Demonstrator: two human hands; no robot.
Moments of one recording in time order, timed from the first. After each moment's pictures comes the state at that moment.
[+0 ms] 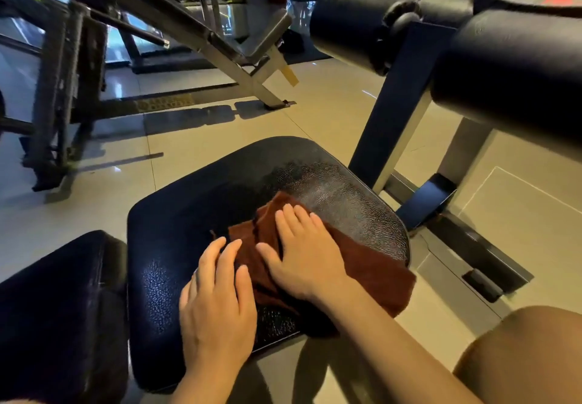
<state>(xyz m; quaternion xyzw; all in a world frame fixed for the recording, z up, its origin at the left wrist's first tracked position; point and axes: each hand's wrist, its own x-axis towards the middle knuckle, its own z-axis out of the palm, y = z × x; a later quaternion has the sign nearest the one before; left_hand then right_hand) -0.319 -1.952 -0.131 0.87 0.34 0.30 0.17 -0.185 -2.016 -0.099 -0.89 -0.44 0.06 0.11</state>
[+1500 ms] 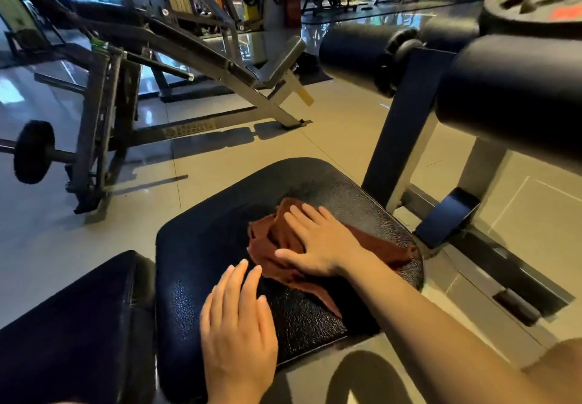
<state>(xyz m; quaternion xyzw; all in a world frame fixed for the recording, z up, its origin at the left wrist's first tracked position) -0.324 -1.955 -0.138 0.88 0.28 0.37 0.06 -0.127 -1.999 -0.094 -0.83 -0.54 0.09 0.01</state>
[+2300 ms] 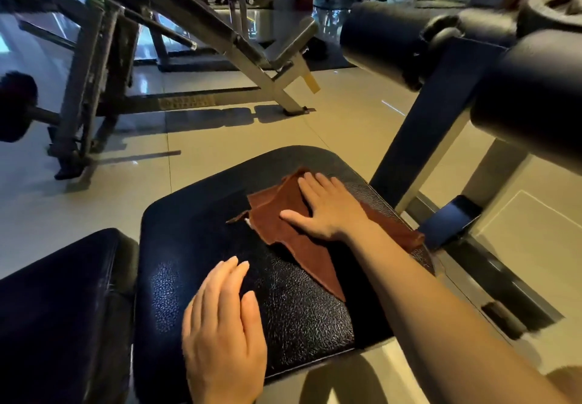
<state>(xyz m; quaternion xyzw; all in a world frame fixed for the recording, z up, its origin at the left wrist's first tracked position) -0.318 -1.958 -0.140 0.83 0.31 0.45 0.15 -0.074 -1.966 -0.100 -0.87 -0.50 0.06 -0.01</state>
